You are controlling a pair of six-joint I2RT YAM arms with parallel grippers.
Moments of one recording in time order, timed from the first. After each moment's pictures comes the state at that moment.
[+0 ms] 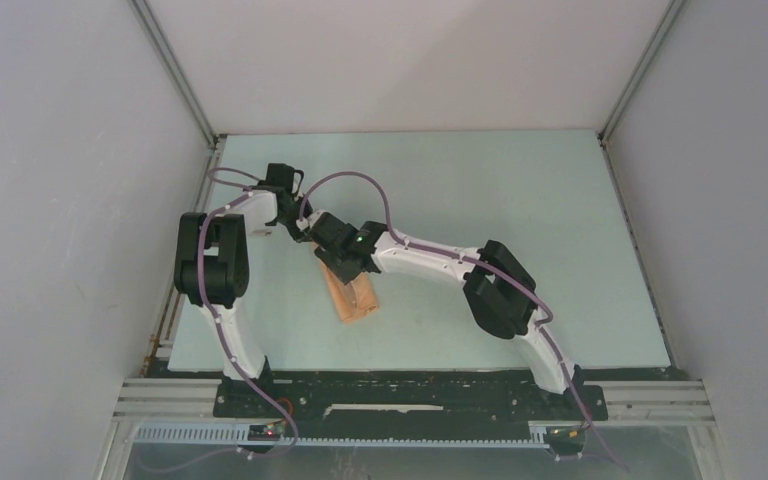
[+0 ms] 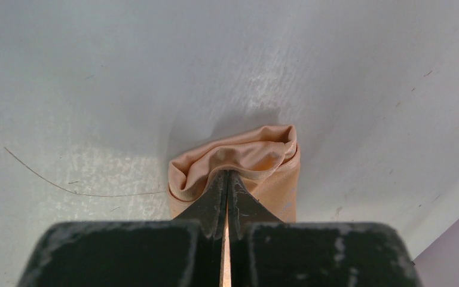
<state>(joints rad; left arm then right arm) -0.08 1.94 1.26 -0.49 0.27 -0.59 1.05 2.19 1.85 -0.65 0.20 0.15</state>
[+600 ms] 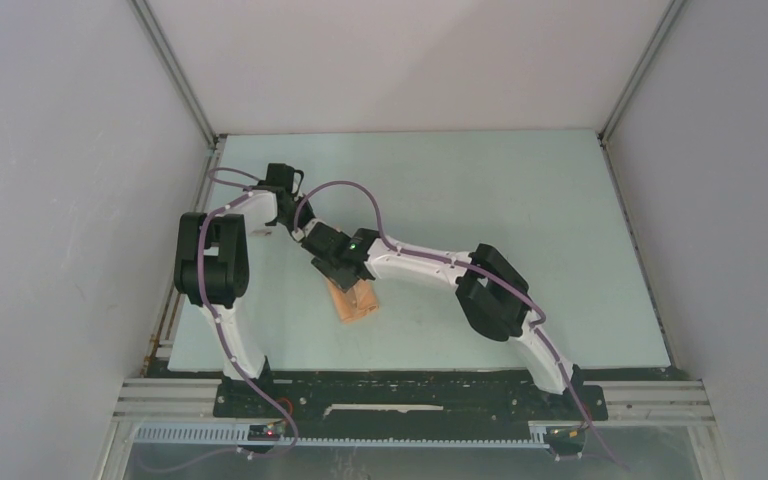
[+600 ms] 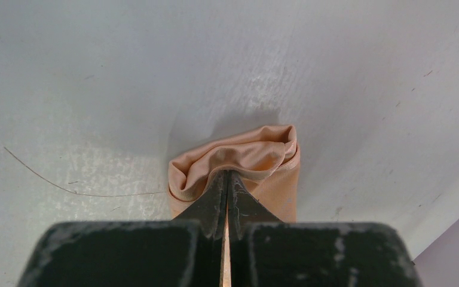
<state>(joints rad) -0.08 1.94 1.26 -0.49 0.27 -0.59 1.09 2.24 1.88 -0.69 0.28 0.11</state>
